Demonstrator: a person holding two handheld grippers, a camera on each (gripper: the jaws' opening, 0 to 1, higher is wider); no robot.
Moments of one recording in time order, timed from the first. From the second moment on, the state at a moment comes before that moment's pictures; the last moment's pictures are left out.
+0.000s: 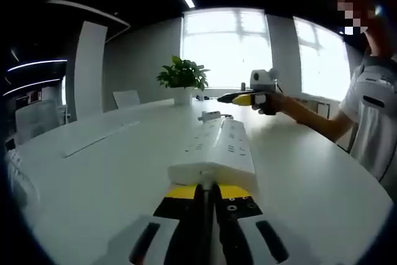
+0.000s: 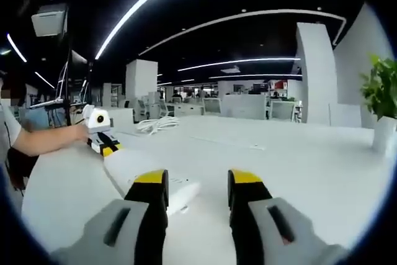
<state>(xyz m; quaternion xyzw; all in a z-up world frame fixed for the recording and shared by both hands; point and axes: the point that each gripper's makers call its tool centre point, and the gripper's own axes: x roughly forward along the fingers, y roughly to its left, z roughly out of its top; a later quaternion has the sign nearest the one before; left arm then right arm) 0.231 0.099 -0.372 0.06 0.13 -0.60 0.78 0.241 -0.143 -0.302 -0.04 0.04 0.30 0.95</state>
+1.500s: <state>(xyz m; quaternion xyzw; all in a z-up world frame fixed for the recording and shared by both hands) 0.230 0.099 -0.372 0.06 0.13 -0.60 0.78 0.265 -0.181 -0.318 -0.06 0.05 0.20 0.98</state>
